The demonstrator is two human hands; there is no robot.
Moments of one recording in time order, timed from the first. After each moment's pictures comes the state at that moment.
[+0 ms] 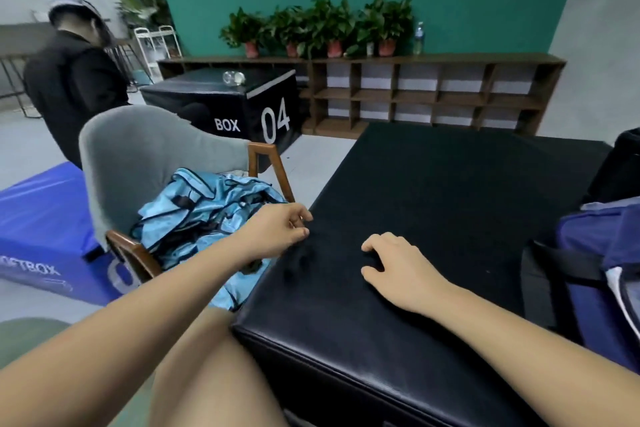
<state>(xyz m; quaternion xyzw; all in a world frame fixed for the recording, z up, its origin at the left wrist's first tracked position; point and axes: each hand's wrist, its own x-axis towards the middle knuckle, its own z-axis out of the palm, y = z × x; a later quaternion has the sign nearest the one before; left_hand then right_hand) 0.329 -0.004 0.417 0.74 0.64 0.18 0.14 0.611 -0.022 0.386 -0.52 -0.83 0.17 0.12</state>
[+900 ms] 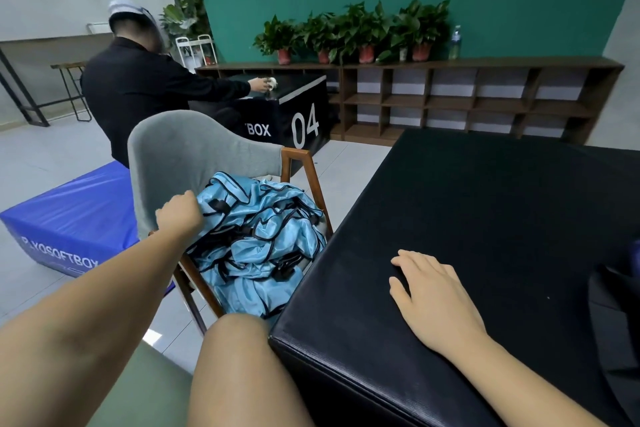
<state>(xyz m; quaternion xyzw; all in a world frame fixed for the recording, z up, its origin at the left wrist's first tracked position) 0.071 0.027 0.386 0.42 0.90 0.07 -0.08 0.589 -0.031 0.347 -0.53 -0.83 0.04 0.16</state>
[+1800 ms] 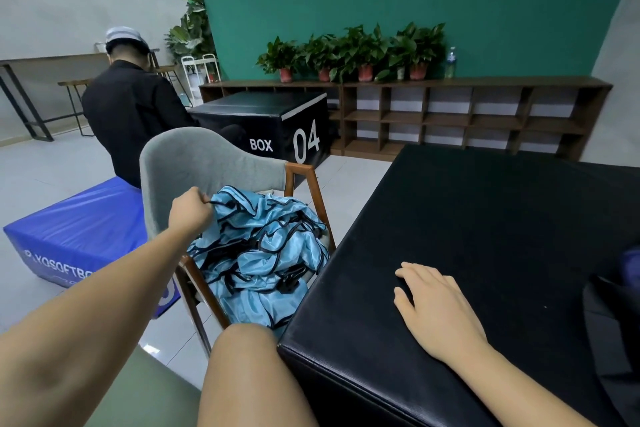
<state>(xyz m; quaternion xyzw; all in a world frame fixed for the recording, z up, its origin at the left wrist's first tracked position) 0.073 0.026 0.415 0.43 0.84 0.33 -0.02 0.589 -0.035 0.348 -0.54 -0.82 0.04 0.17</state>
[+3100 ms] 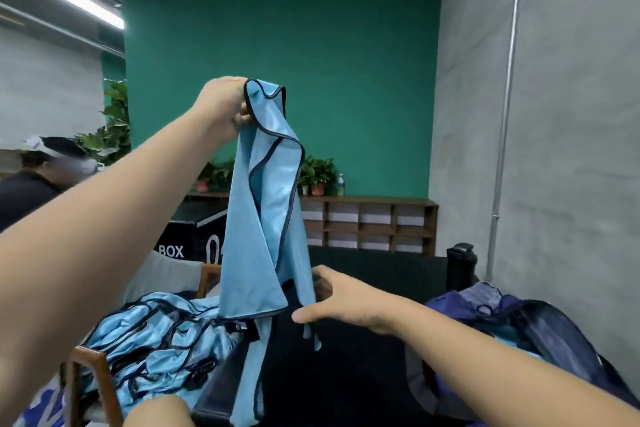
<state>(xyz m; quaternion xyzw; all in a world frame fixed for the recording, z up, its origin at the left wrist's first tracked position) 0.396 -0.133 0.836 0.55 0.33 0.70 0.32 0.643 -0.167 0.574 -0.42 -0.78 0.39 0.25</state>
